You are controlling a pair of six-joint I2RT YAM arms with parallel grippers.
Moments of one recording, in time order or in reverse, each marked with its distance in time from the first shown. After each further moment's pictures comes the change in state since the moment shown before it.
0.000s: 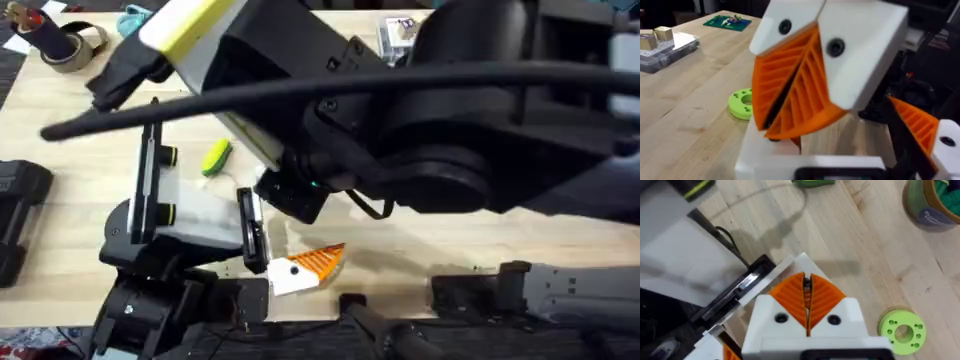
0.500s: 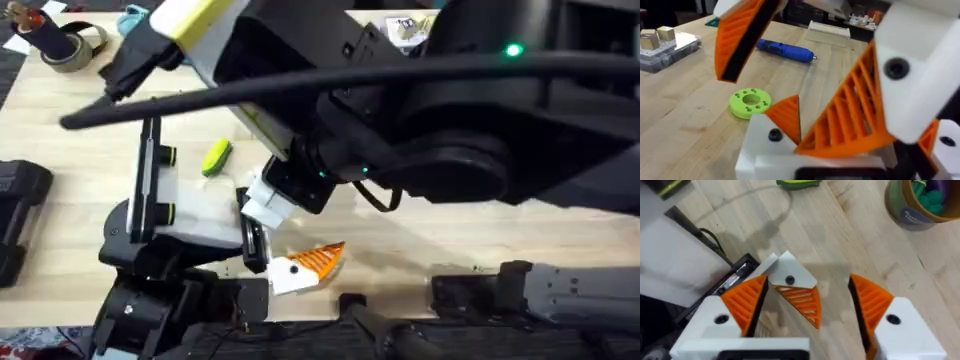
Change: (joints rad) left arm 0.003 0.000 0.000 0.000 0.000 -0.001; right arm -0.021 -0.015 -0.002 -0.006 0.036 0.000
